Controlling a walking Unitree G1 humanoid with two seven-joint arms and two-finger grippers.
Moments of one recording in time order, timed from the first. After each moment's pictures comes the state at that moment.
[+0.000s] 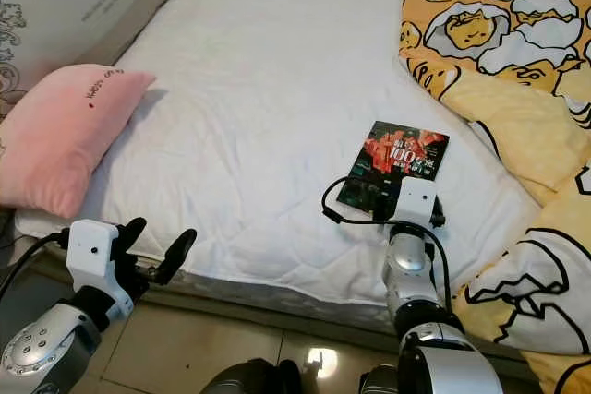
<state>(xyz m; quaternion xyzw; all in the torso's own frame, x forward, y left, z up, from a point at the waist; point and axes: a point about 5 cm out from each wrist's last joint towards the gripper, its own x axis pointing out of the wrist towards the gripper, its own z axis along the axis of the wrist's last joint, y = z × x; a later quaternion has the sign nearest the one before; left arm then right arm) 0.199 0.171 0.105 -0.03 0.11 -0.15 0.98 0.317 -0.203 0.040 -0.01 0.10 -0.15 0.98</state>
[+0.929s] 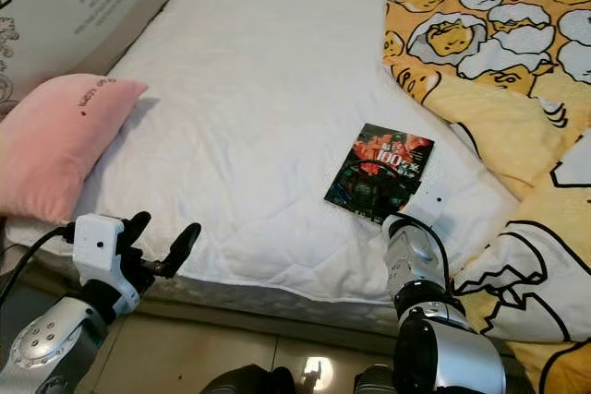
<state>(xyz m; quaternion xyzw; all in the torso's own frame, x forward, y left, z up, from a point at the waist) 0.206 0.166 0.107 -0.03 0.10 -0.15 0.98 0.327 -0.204 0.035 0.21 0.18 -0.13 0.95</state>
